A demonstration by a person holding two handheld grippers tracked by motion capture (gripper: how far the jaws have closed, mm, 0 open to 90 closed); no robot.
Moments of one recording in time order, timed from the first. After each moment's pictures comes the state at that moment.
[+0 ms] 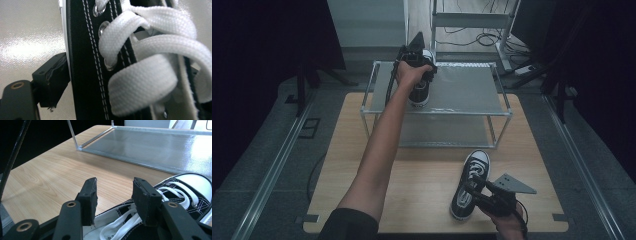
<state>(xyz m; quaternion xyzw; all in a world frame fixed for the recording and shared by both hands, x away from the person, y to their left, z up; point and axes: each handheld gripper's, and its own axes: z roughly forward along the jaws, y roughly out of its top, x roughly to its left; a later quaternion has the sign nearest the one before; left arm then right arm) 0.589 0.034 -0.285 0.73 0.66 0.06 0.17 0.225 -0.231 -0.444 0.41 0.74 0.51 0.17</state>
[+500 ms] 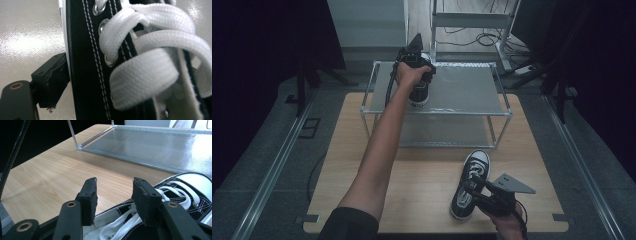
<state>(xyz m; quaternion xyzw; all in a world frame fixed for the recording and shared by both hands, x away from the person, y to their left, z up) 0.593 0.037 -0.291 0.72 0.67 0.05 0.16 0.226 -0.230 -0.445 0.41 0.74 0.51 0.17</state>
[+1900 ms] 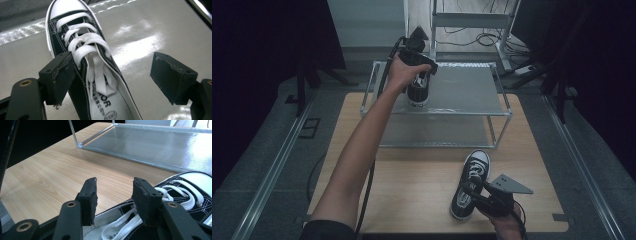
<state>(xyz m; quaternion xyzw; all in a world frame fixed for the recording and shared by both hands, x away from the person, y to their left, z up) 0.537 0.044 -0.242 0.79 0.51 0.13 0.31 0.225 -0.226 -0.447 0.40 0.74 0.51 0.17</state>
